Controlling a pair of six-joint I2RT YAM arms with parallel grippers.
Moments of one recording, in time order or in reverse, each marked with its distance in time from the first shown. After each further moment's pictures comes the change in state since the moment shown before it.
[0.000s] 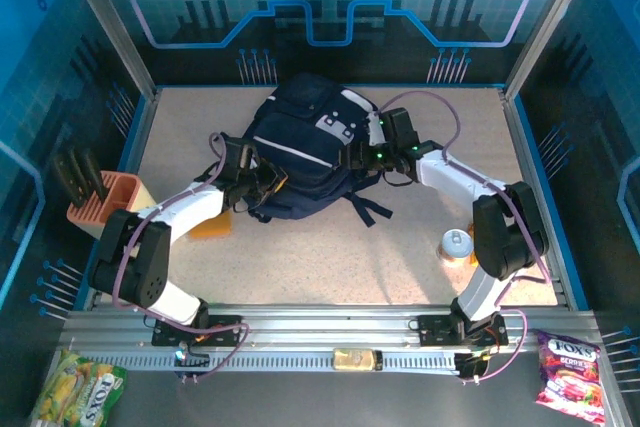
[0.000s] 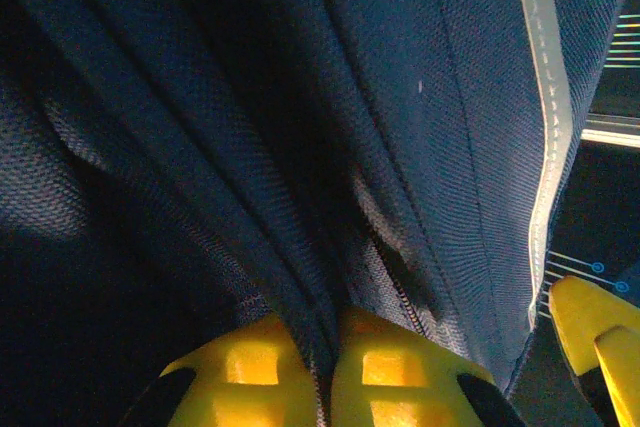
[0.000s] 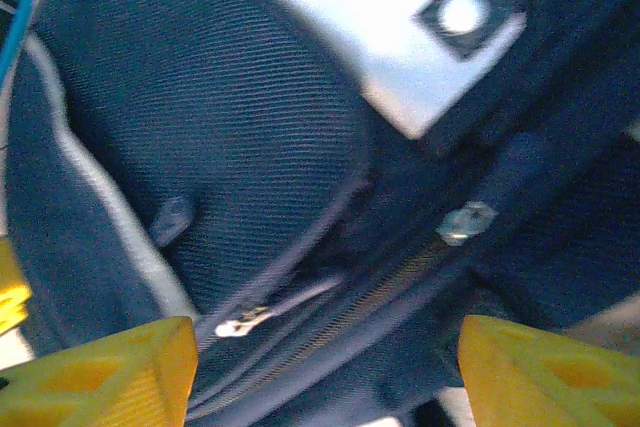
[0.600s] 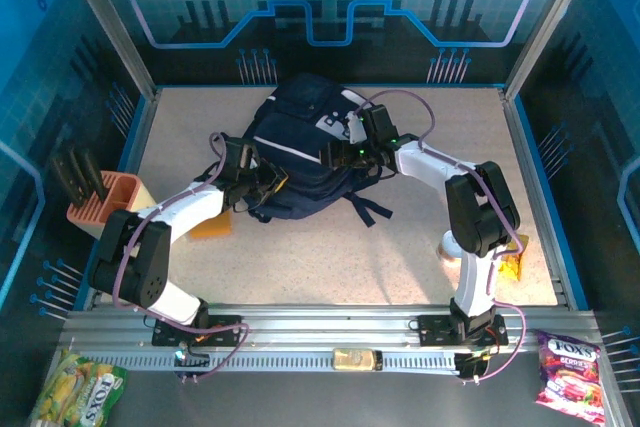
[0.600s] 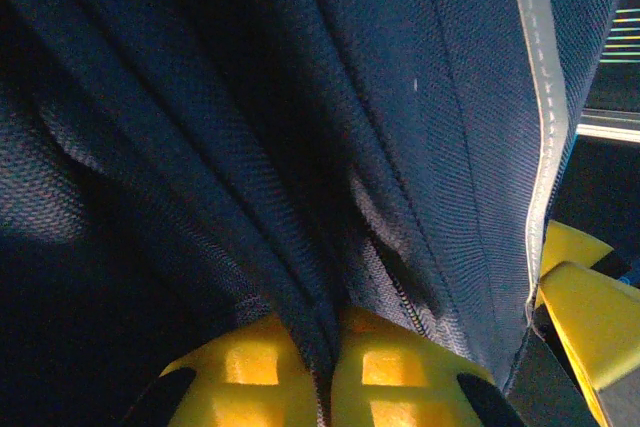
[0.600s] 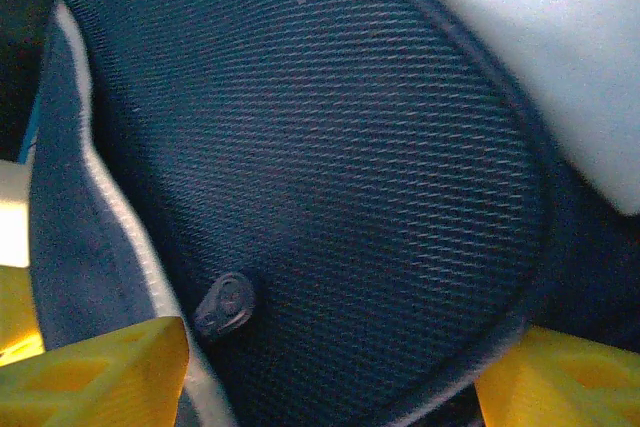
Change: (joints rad) left arm 0.000 0.001 0.001 -0.001 0.006 0.011; right arm 0.034 0.202 0.146 0.022 -0.145 0.018
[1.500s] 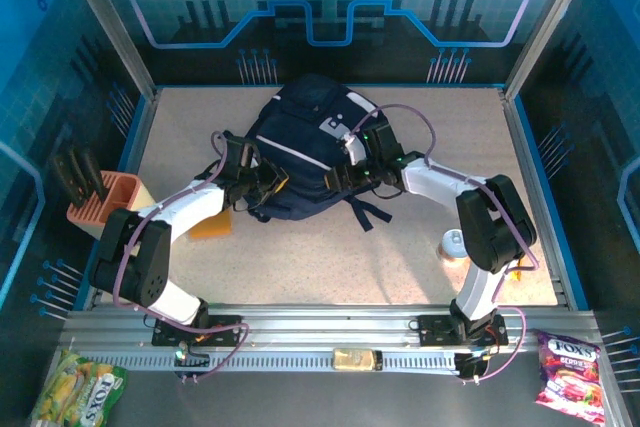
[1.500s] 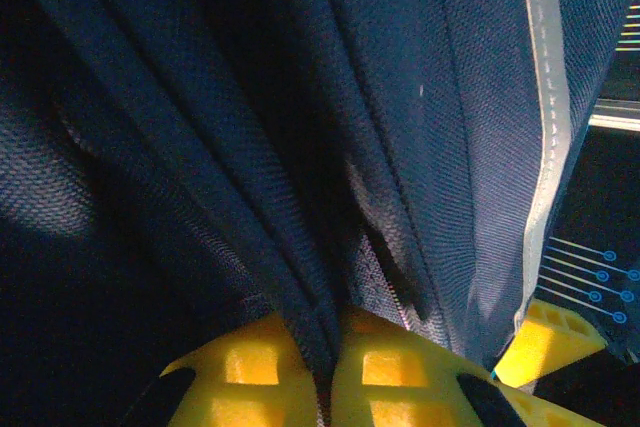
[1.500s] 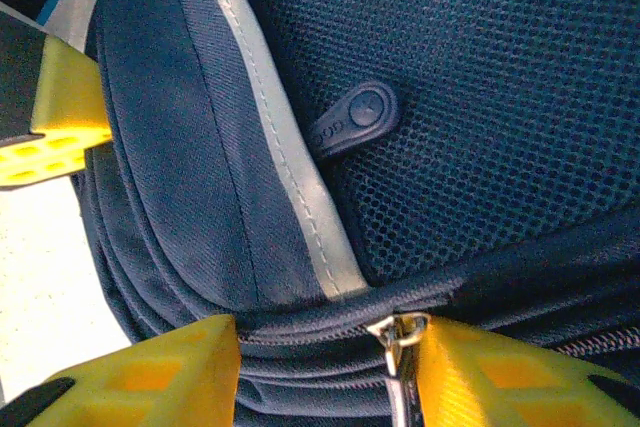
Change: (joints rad) left arm -0.002 0.006 0.021 -0.039 0.008 0.014; right arm 0.031 -0.143 -0.213 0.048 -0.040 -0.241
